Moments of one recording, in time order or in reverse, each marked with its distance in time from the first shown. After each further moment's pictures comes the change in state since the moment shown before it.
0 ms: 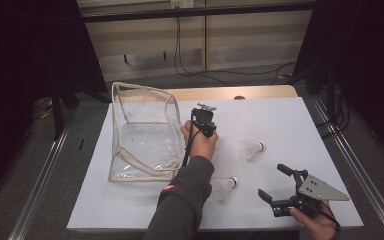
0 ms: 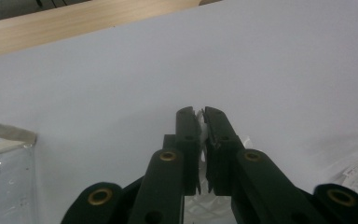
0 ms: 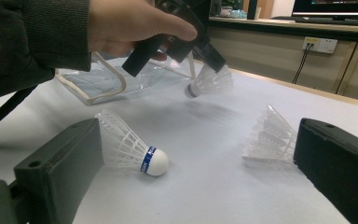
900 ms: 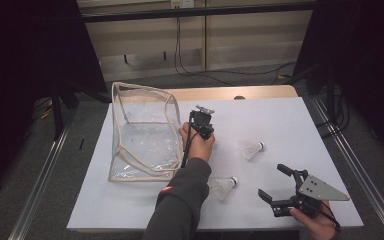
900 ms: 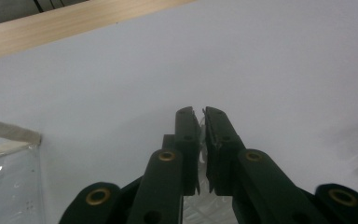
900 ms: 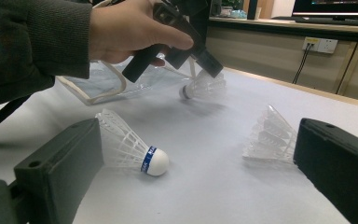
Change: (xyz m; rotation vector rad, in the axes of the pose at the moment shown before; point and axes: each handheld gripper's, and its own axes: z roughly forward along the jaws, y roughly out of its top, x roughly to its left) left arm 0.007 -0.009 0.006 -0.021 0.000 0.042; right arm 0.000 0.000 0.000 -0.002 0.000 0.000
